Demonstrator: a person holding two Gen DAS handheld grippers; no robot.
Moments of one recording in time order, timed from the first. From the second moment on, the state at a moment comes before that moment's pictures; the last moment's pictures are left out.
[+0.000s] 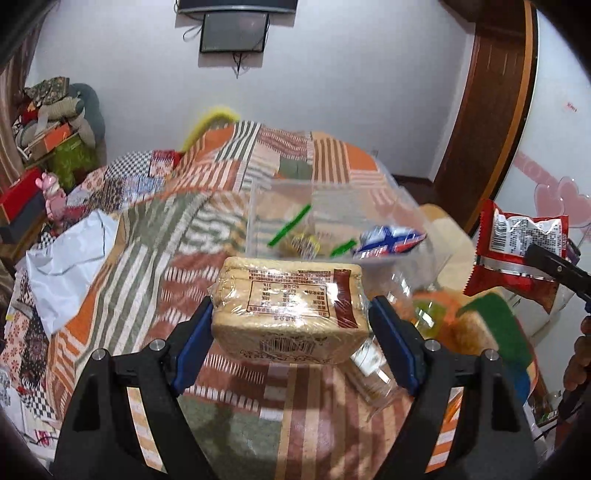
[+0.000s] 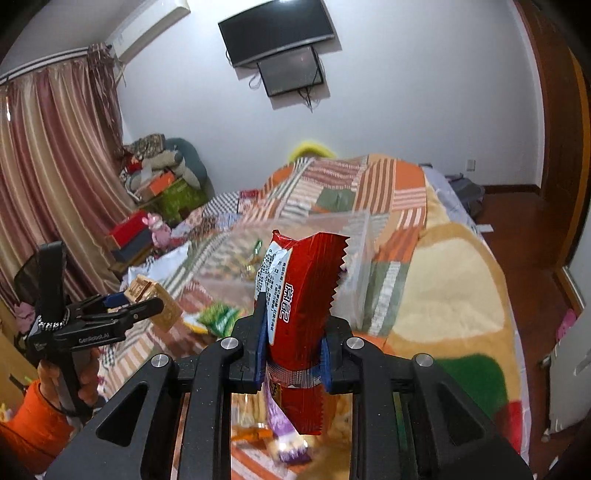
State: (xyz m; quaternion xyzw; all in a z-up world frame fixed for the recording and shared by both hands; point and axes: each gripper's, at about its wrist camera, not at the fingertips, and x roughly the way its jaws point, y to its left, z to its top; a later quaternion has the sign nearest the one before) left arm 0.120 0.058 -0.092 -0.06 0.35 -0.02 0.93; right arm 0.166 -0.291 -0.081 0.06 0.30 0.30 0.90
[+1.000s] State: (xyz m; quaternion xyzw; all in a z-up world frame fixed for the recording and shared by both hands) left arm 0.243 0.044 -0.120 -0.05 0.38 -0.03 0.93; right arm 0.262 -0.246 -0.095 0.05 0.30 0.25 0.92
